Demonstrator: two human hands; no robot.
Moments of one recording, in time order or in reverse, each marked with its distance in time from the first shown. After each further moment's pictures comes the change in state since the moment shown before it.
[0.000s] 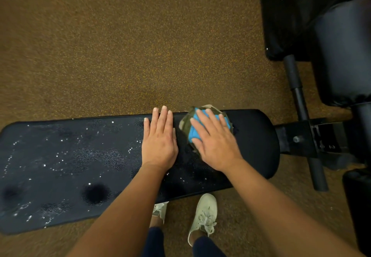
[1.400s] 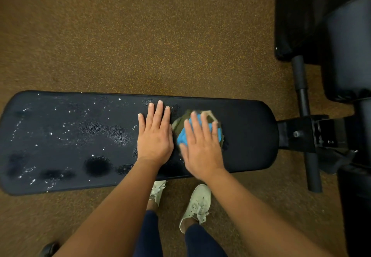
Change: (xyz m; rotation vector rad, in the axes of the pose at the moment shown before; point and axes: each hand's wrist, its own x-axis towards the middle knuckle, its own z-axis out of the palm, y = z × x) left_hand -0.041 -0.010 0.001 0.037 -0.013 -0.080; right_hand -0.037 -0.060 0.013 -0.060 -0.081 0.064
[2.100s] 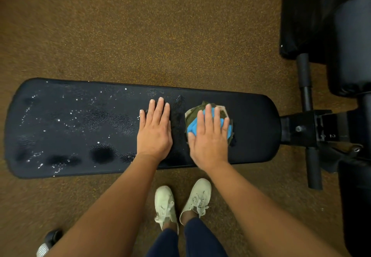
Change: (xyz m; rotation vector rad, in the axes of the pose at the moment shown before) left_hand -0.018 -0.007 -0.006 -0.018 -0.012 -0.010; right_hand -0.005 -0.001 -0.001 -0.026 0.005 0.126
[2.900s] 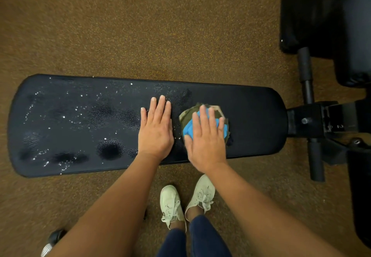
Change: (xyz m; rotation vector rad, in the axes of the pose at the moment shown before) left_hand -0.011 -0.018 0.000 -0.025 0.017 0.031; right_hand -0.016 -0.028 0.009 0.003 0.000 -0.048
